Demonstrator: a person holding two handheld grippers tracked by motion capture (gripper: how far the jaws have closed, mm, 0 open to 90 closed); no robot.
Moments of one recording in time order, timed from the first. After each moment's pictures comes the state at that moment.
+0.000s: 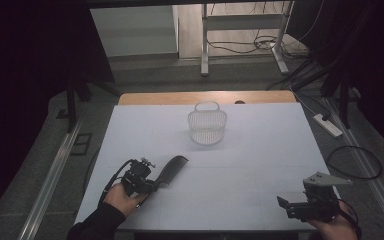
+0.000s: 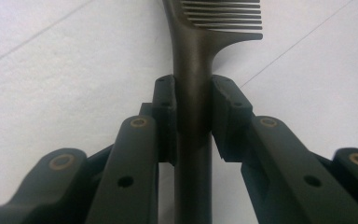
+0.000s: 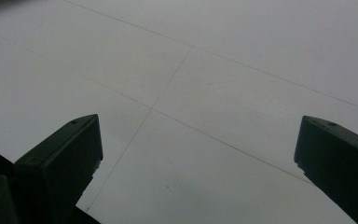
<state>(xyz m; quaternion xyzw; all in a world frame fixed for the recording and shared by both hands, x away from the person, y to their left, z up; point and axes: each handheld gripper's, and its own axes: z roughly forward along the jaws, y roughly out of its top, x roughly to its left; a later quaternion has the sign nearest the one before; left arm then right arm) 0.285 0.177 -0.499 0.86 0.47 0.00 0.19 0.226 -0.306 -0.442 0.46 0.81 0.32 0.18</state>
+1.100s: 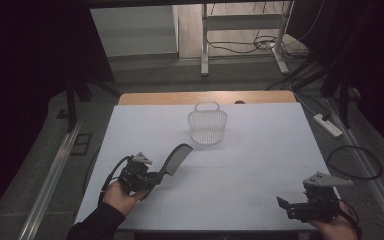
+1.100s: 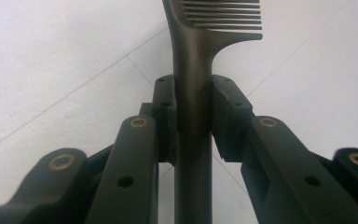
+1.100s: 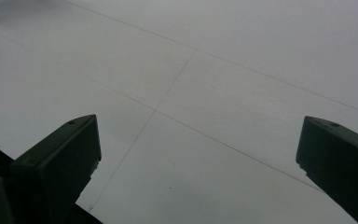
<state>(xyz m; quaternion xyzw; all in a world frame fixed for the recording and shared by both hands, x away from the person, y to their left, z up) 0.275 0.180 -0.475 0.85 0.43 0.05 0.30 0.225 -0.307 -0.442 0.46 0.81 0.33 0.18</state>
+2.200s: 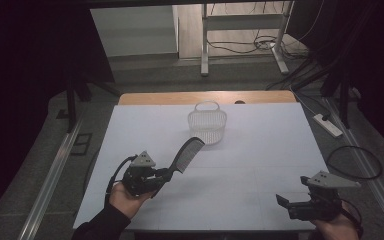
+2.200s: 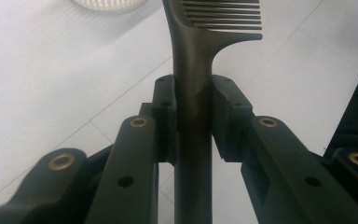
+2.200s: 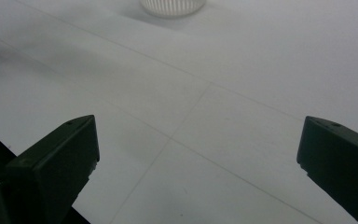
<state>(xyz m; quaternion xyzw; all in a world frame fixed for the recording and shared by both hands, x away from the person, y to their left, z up) 0.259 0.164 -0.454 0.84 0.37 0.08 0.39 0.223 -0.307 -0.433 0.42 0.80 0.39 0.18</state>
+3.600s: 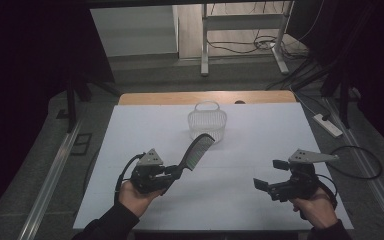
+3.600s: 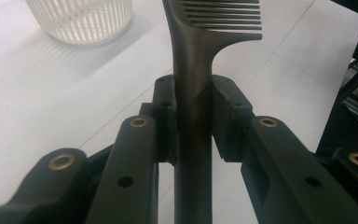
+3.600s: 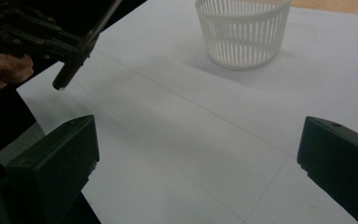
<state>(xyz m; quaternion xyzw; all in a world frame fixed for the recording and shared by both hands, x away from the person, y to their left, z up) 0.262 0.144 -0.447 0.83 0.34 0.08 0.43 0.261 -0.260 -0.407 0.38 0.79 0.47 0.08</state>
